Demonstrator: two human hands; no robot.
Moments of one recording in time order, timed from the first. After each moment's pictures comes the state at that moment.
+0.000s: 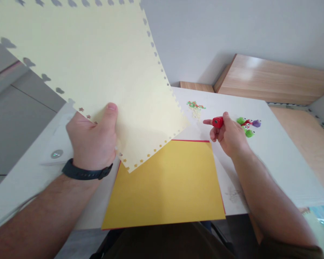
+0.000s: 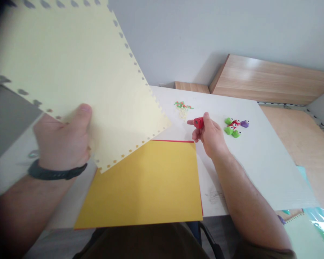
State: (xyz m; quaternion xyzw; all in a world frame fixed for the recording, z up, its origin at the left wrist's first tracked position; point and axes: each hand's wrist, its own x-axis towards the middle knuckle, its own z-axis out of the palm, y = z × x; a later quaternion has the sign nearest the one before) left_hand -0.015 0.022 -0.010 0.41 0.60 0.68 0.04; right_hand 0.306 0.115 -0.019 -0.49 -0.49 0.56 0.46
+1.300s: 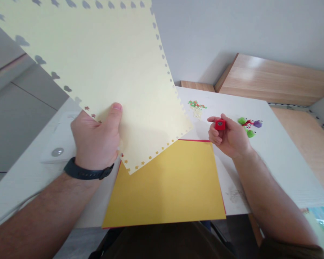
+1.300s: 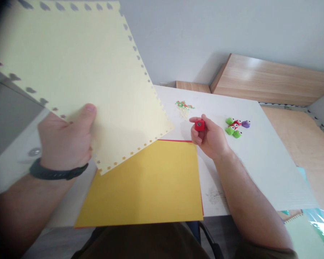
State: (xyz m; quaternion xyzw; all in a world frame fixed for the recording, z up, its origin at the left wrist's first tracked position) left_hand -0.012 0.021 -0.010 0.41 0.59 0.69 0.06; right_hand 0.308 0.111 -0.005 -0.41 -0.40 0.72 0.38
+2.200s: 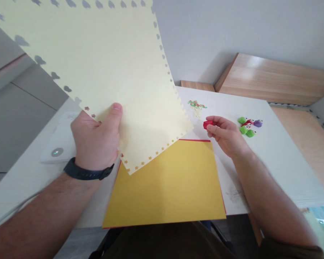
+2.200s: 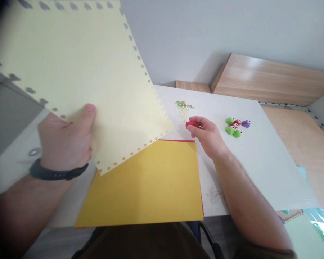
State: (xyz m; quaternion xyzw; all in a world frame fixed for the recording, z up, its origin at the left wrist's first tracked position) left_hand -0.015 0.020 -0.014 0.41 0.59 0.69 0.07; right_hand 0.308 0.112 -0.022 -0.46 -0.54 0.58 0.40
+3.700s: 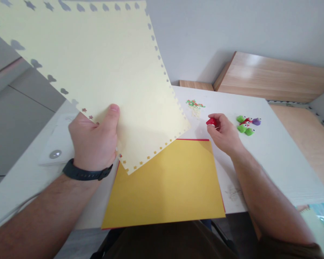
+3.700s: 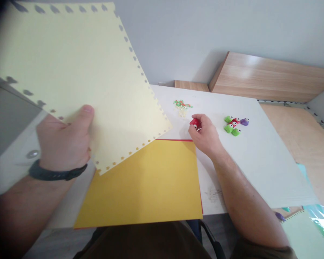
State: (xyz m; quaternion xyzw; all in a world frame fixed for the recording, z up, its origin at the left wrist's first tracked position) left_hand -0.014 0.020 -0.010 0.42 0.60 0.68 0.05; right_hand 0.313 0.115 -0.030 -0.56 -0.72 0.25 0.32
